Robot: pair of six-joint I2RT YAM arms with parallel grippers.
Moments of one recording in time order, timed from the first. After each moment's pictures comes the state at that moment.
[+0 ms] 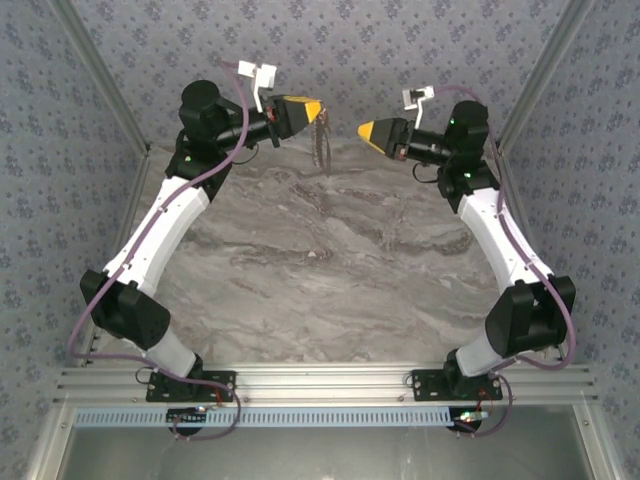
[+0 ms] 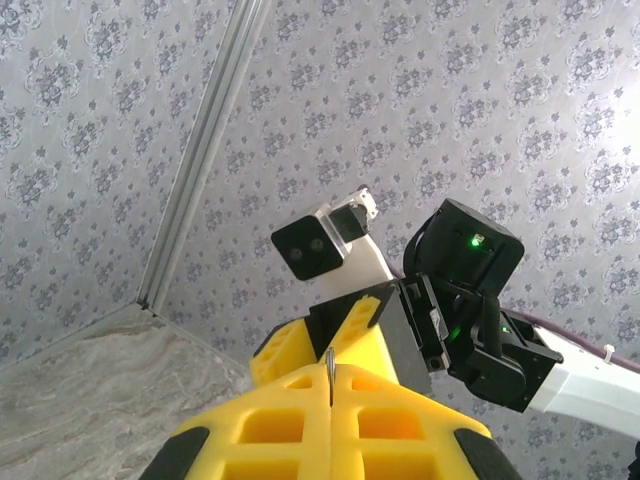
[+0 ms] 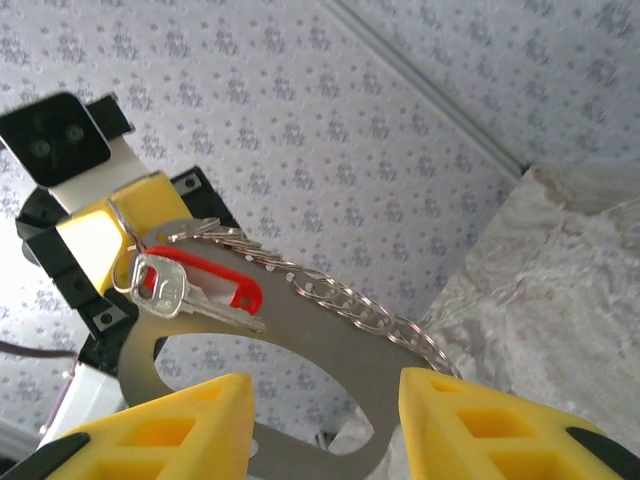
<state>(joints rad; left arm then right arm) -0.42 1.60 1.72 0.09 0.84 -0.58 0.18 1.52 1.44 0.15 -1.04 0.91</state>
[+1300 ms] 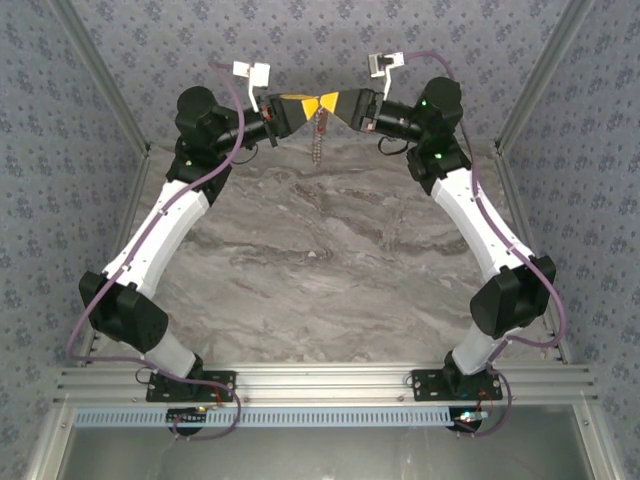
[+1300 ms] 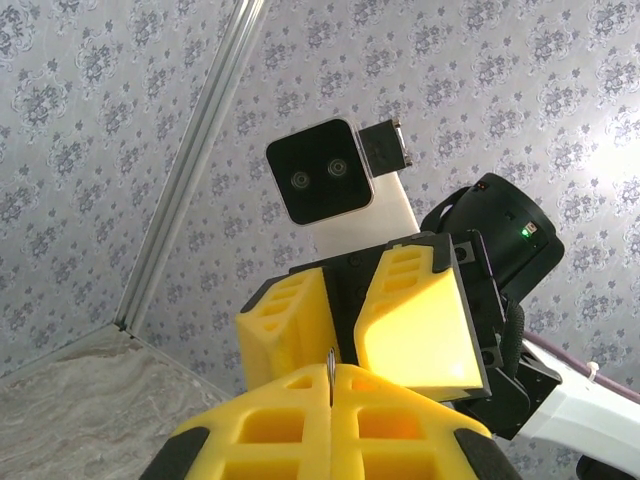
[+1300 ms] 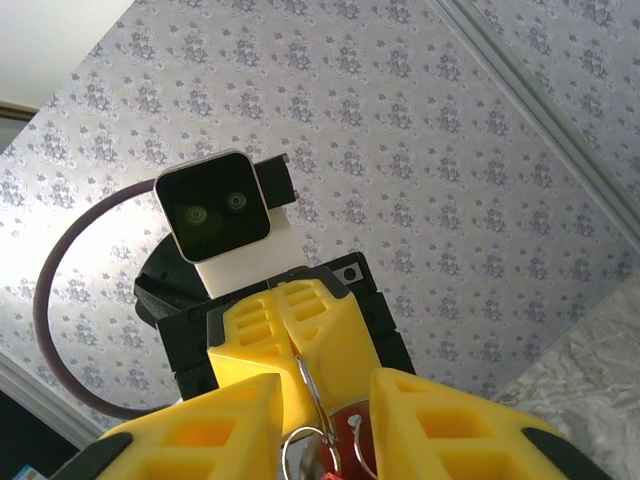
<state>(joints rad) -0.42 1.58 1.66 0.22 0.84 -0.69 0.37 1.67 1.73 0.28 -0.96 1.02</state>
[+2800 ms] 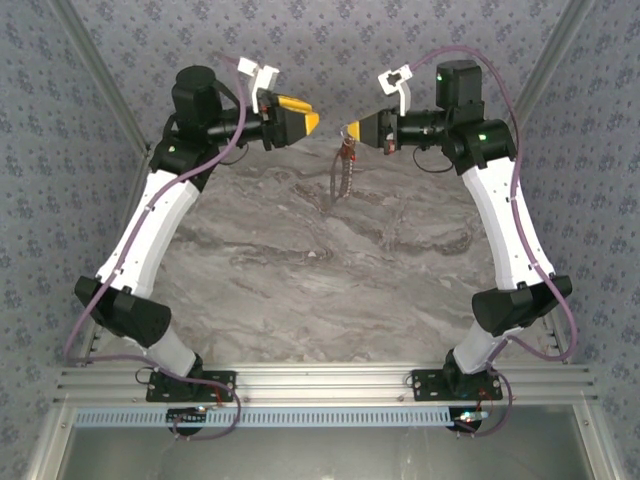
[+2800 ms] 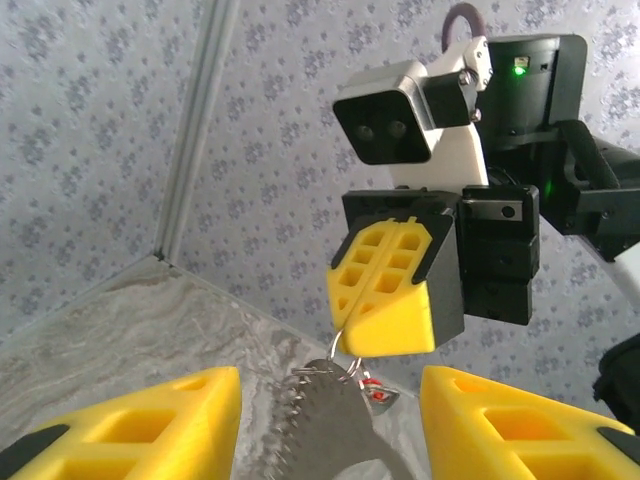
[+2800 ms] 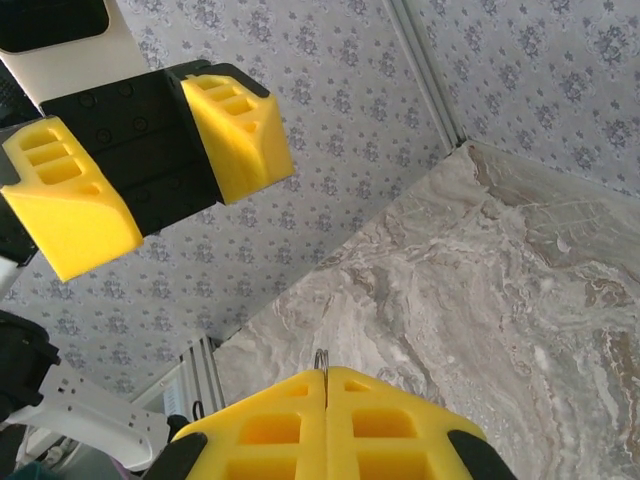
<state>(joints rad) -0.41 1.63 1.92 -0.34 0.93 -0.33 0.28 1.68 2.11 -0.84 -0.94 0.15</state>
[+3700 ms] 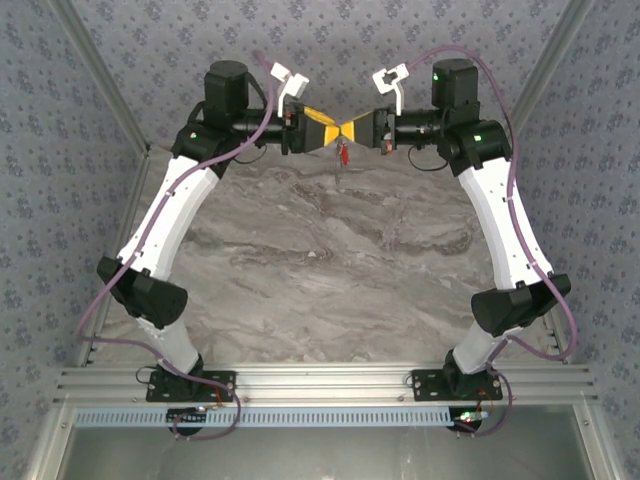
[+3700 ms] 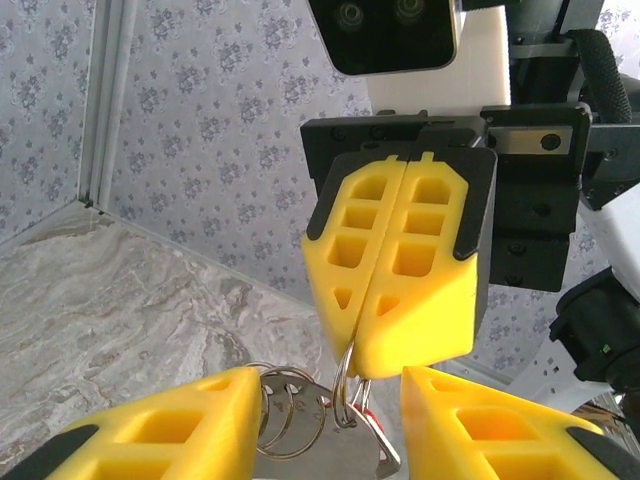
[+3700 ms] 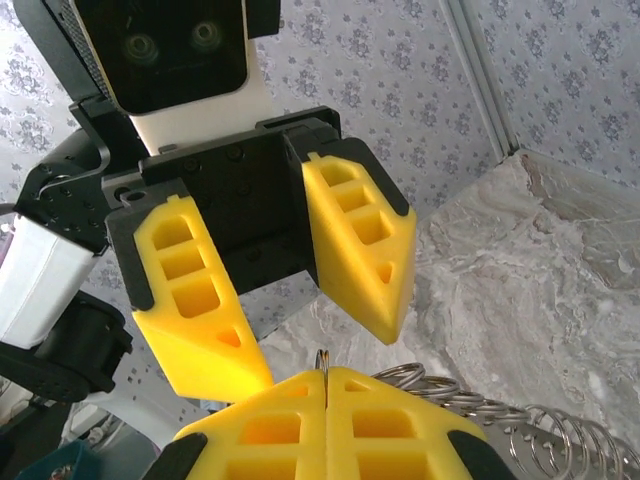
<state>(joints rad) -0.47 1.77 2.10 -0.54 1.01 -0.23 0.30 1.68 2.09 -0.76 -1.02 0.21</state>
